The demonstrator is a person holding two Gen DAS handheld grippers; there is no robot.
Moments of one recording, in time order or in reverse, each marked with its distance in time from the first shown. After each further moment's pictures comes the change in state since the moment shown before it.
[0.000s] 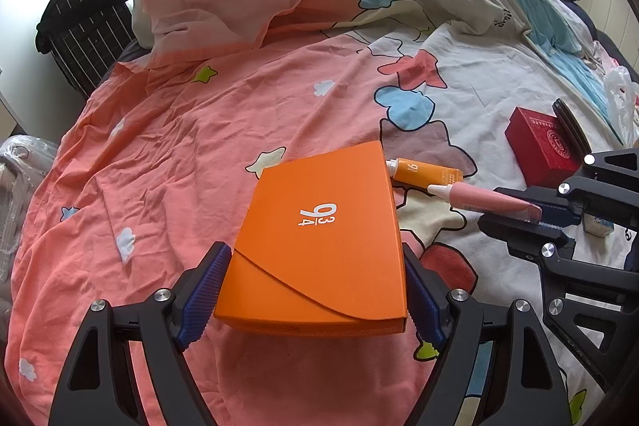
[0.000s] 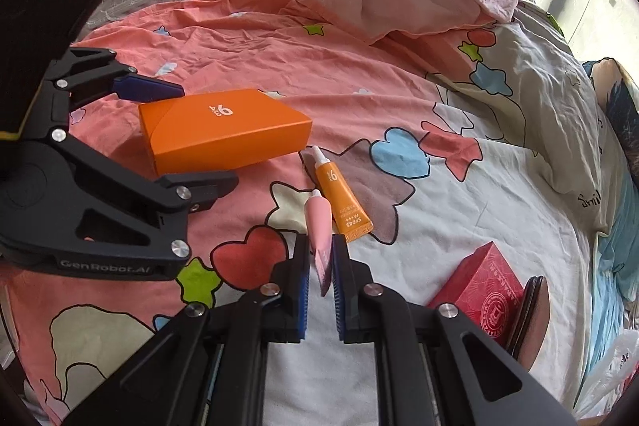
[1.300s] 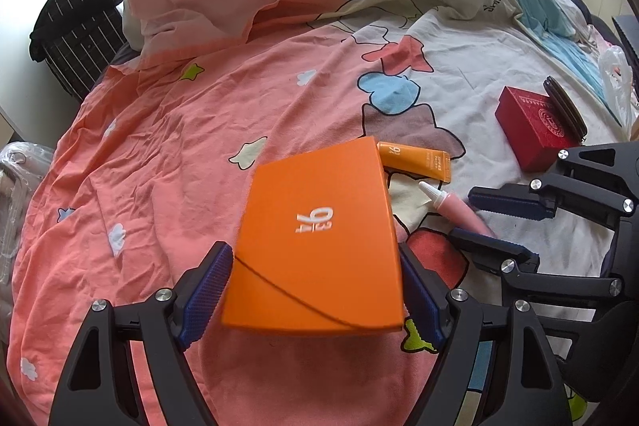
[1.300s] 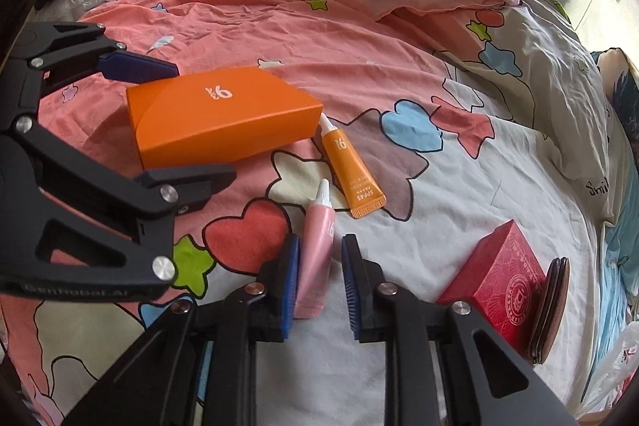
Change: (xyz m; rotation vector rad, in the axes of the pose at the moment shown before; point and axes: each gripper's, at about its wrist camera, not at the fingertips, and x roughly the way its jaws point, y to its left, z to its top) left arm 0.003 -0.015 -0.007 0.036 0.018 0.008; right arm 0.021 0.005 -0.012 -0.009 0.055 0.009
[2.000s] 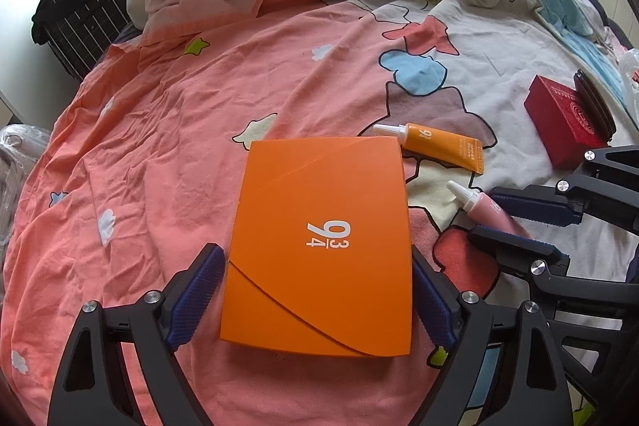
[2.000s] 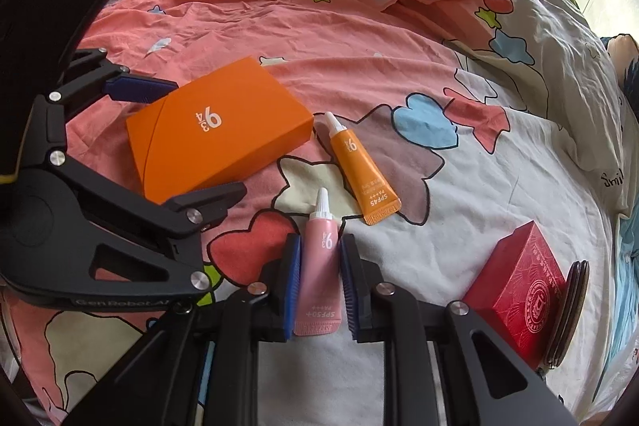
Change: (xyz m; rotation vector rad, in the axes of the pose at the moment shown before) left arm 0.023 0.006 -0.002 -0.033 0.050 0.014; right arm 0.008 -0.002 0.006 0.038 0.022 0.051
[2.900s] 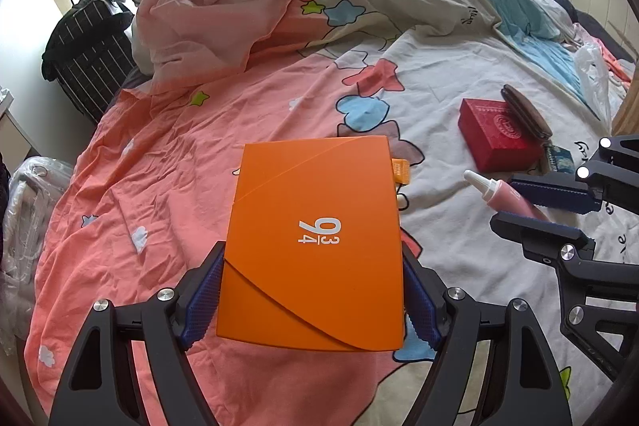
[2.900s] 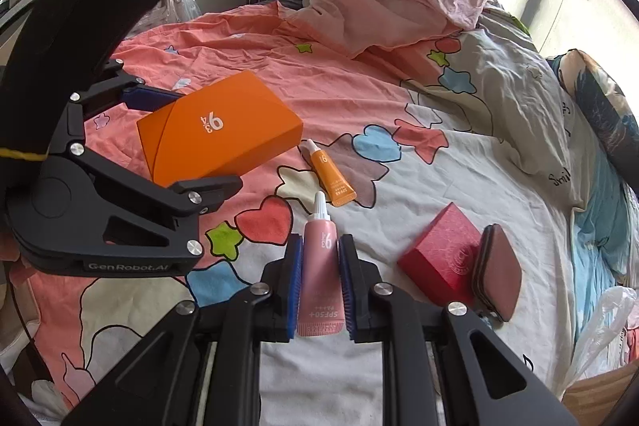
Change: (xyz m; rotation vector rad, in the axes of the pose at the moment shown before) left arm -0.077 -0.028 -0.009 0.064 -0.117 0.006; right arm -0.089 0.001 -0.031 0.015 -0.136 -0.082
